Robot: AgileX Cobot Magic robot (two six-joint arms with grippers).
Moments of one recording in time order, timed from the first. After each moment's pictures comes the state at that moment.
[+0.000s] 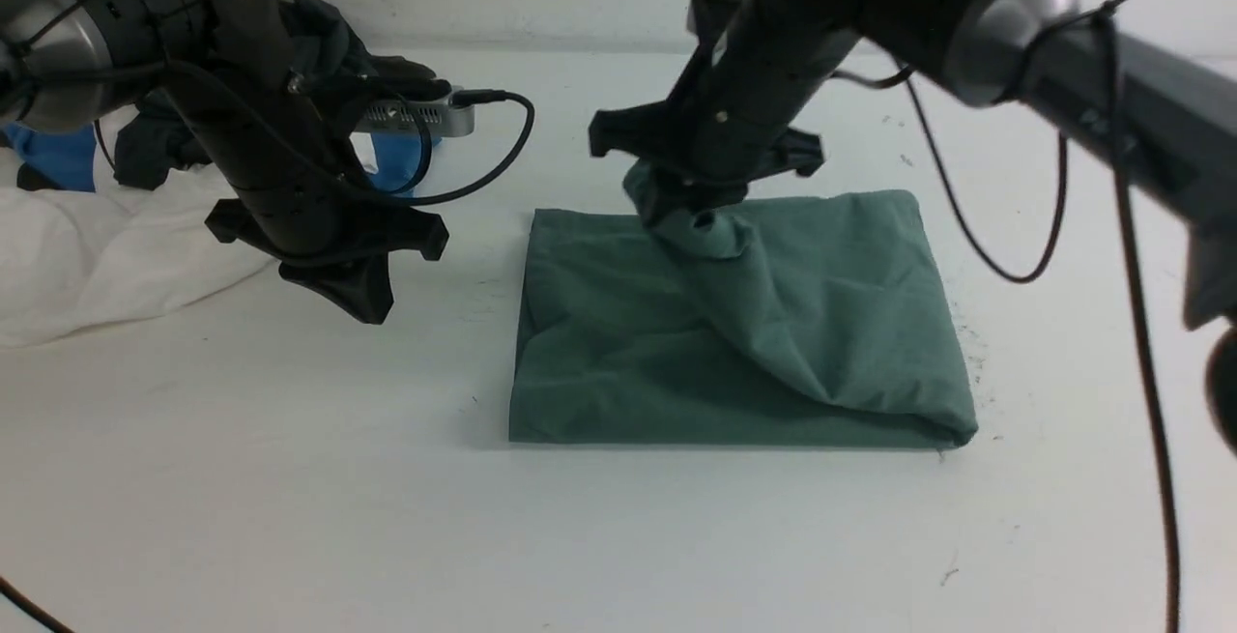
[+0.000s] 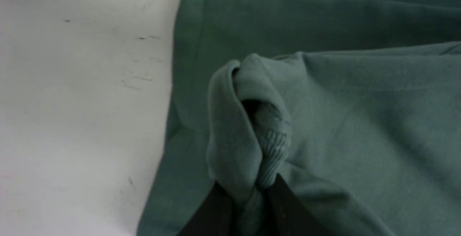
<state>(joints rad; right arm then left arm) 0.52 2.21 -2.14 0.20 1.17 0.31 -0.16 1.92 -1.59 -0.20 1.15 0.12</state>
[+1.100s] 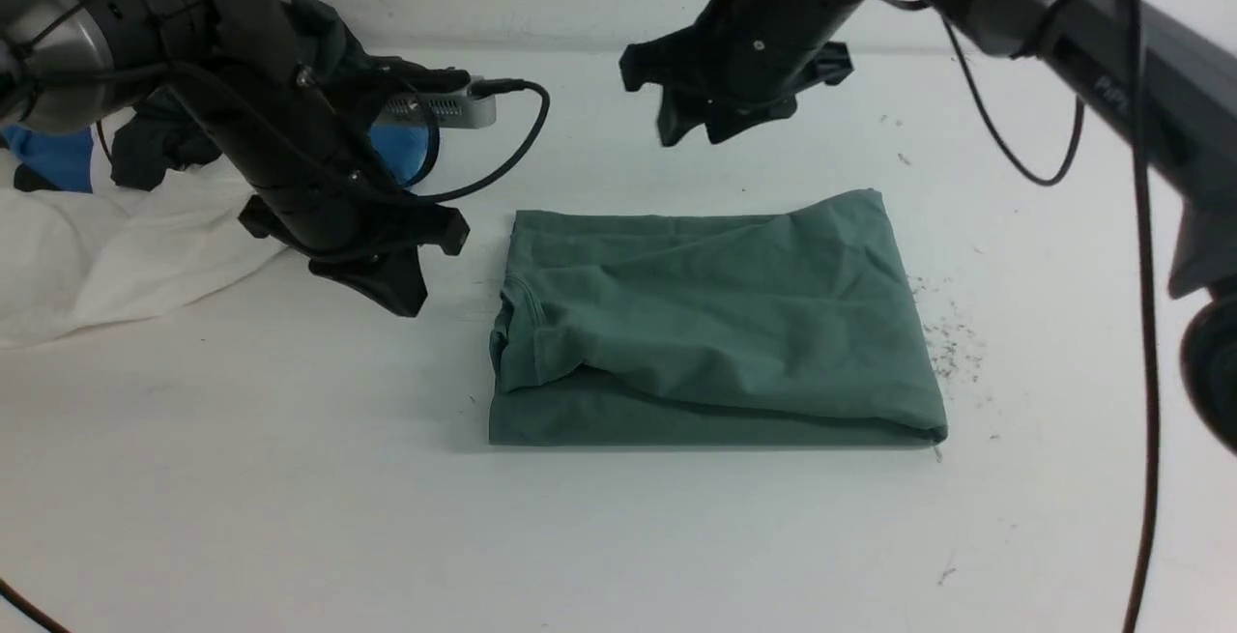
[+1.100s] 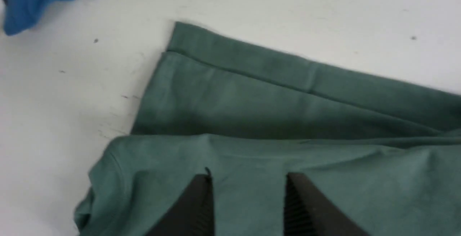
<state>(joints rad) 0.46 2.23 -2.30 0.11 1.24 0.12 -0.17 1.92 -1.59 -0.34 1.12 0.27</state>
